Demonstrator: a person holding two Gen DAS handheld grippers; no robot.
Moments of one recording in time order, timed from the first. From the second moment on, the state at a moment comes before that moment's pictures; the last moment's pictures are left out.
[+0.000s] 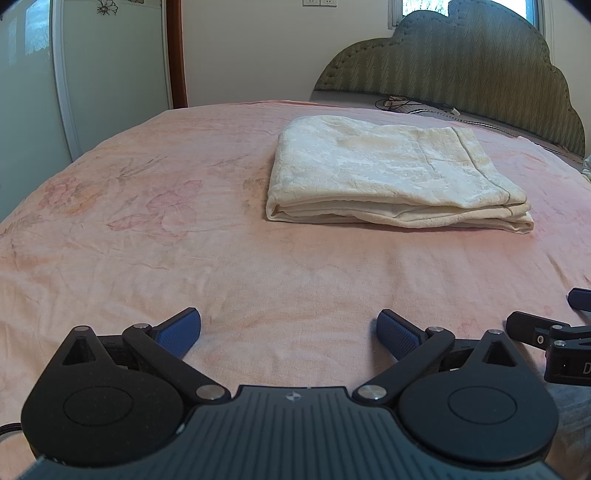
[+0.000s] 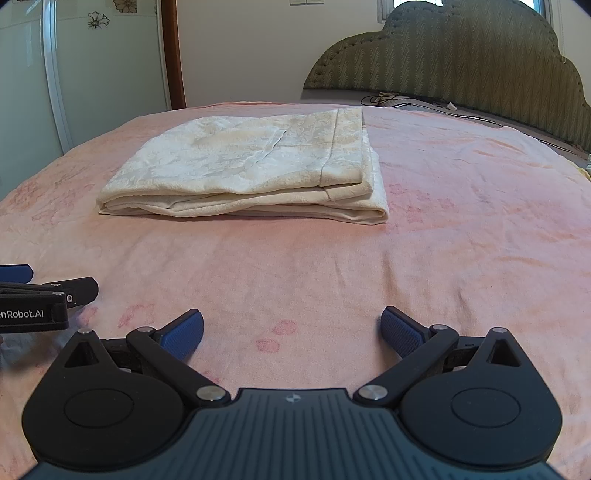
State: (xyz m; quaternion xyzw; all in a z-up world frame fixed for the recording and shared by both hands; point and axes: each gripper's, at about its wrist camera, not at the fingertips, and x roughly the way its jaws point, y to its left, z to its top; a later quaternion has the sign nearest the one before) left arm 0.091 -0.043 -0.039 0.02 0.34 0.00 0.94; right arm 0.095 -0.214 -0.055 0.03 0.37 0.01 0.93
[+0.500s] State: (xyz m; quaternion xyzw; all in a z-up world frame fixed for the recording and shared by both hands) left arm 0.091 -0.043 -0.039 0.02 0.34 0.00 0.94; right arm 0.095 -0.215 -0.054 0.03 0.37 0.01 0.93
